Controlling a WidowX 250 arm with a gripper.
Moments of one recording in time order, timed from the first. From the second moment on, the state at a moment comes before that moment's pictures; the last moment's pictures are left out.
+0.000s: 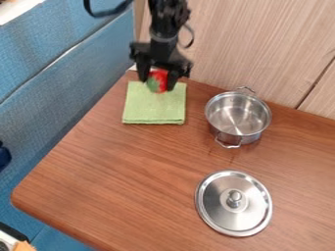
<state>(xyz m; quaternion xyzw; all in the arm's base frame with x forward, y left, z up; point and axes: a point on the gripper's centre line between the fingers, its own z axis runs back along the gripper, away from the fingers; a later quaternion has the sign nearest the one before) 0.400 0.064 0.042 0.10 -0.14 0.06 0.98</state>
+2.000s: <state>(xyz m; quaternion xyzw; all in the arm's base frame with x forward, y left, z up) 0.336 -0.141 0.003 0.01 -0.13 -0.27 0.95</state>
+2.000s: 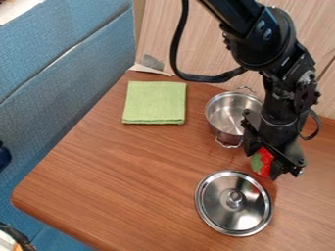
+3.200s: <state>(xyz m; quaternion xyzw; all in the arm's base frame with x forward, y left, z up) 0.331 -0.124 0.096 -0.02 -0.22 -0.21 0.95</state>
